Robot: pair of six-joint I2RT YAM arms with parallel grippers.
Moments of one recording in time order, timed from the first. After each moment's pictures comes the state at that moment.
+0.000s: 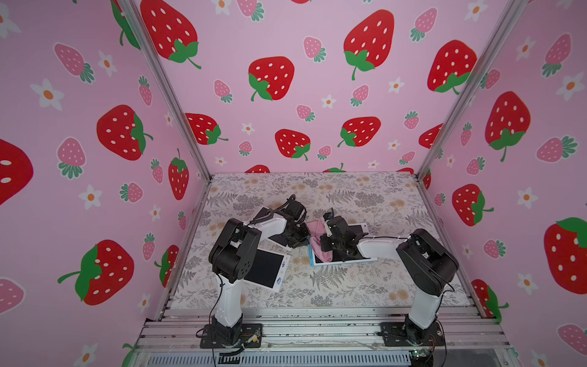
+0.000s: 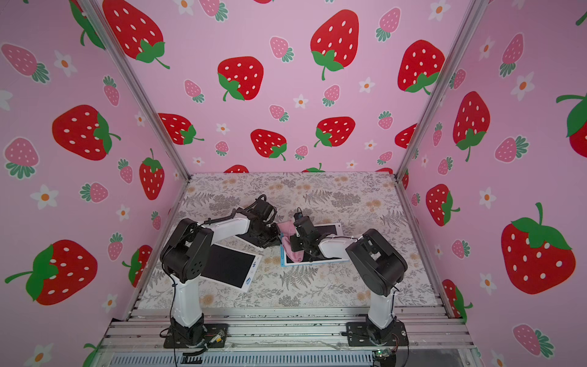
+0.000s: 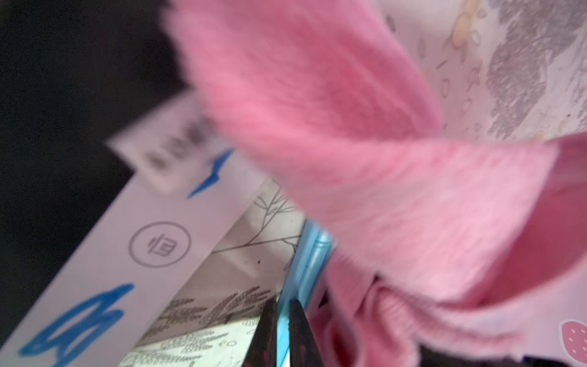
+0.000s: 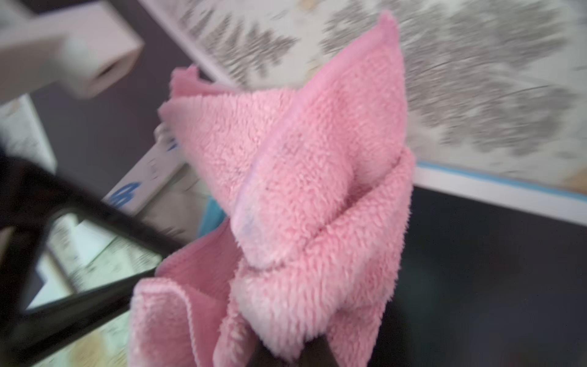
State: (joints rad) left arm -0.49 2.01 1.29 -0.54 0.38 -0.90; right arm 0.79 1.84 0.94 0.08 0.02 0.41
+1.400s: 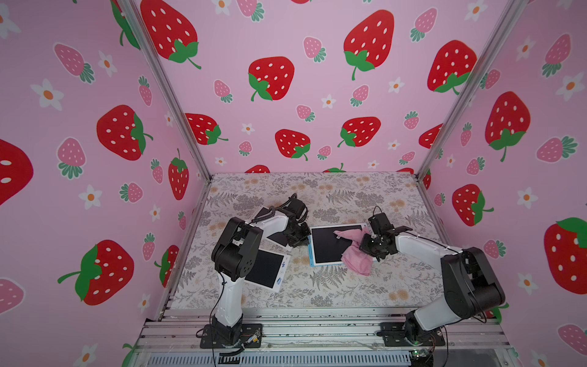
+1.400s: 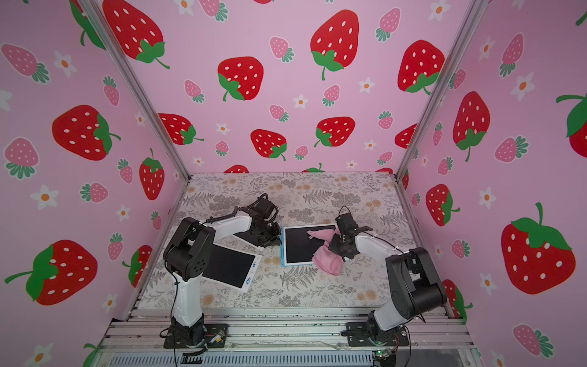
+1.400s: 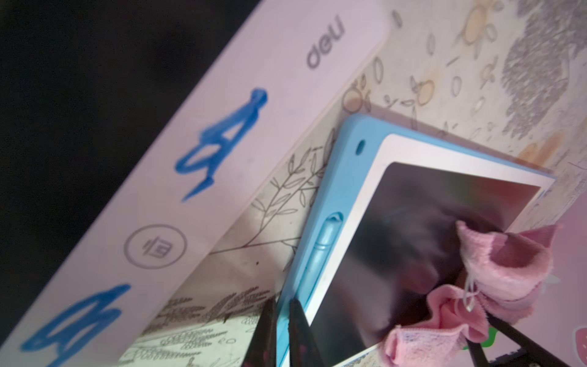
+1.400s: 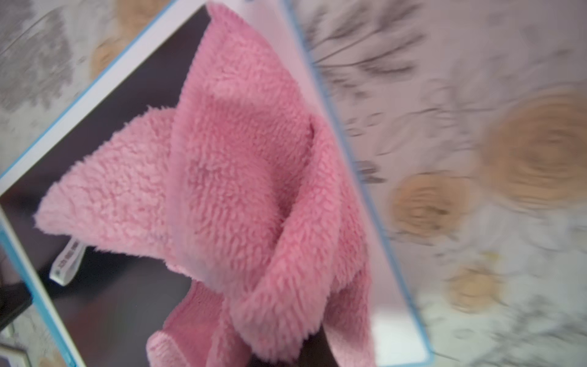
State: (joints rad) left arm -0.49 2.03 1.35 -0.61 0.38 -0.88; right arm 0.31 1.54 0.85 -0.61 0.15 0.77
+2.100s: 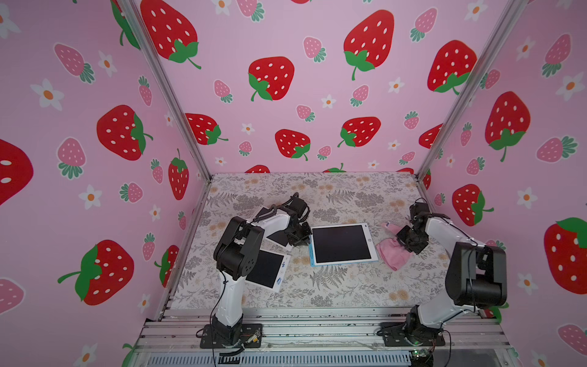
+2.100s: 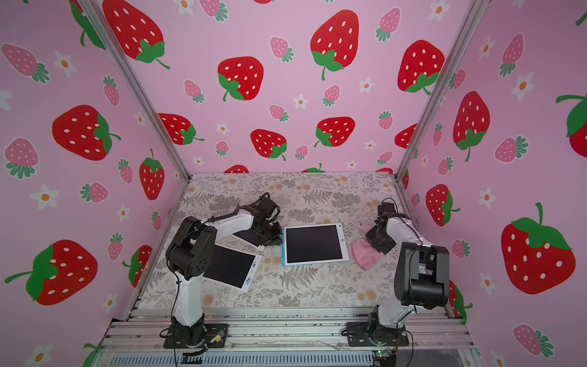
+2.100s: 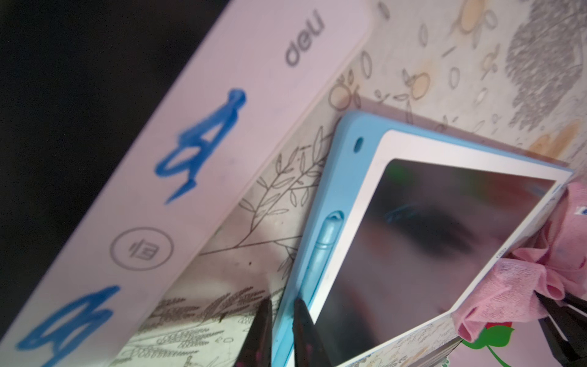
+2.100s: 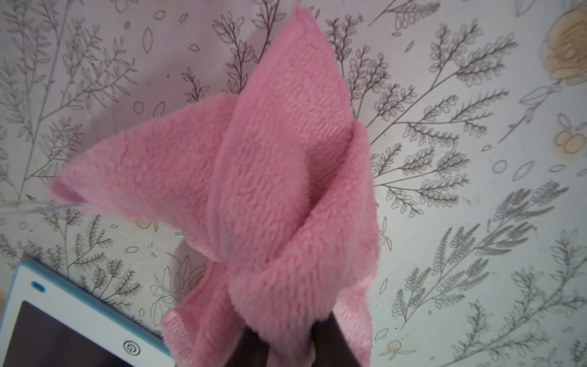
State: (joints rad) left arm -0.50 2.05 1.39 -0.66 0.36 -0.85; right arm -0.09 1.61 1.03 -0.86 0.26 0.74
